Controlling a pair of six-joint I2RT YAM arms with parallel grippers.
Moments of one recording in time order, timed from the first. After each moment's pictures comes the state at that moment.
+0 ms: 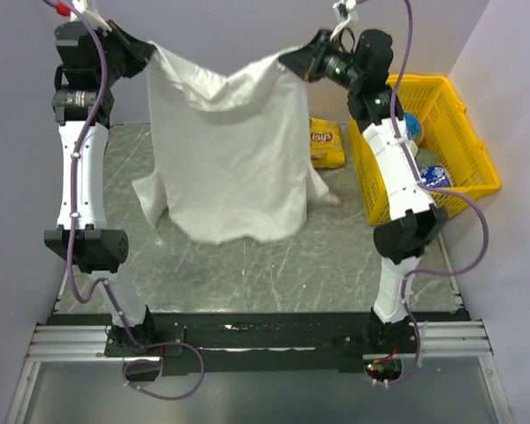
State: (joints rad) left arm 0.01 1.84 2.34 -0.54 0.27 -0.61; right arm 0.28 1.92 2.26 -0.25 -0.60 0.52
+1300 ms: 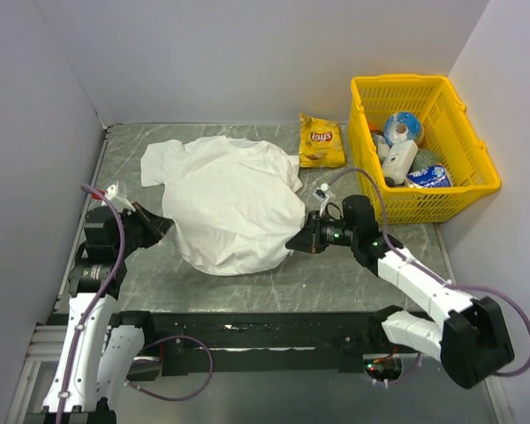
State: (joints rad) left arm 0.01 0.64 0.70 -0.48 0.31 -0.63; right arm 0.43 1.09 0.59 0.01 -0.71 0.51
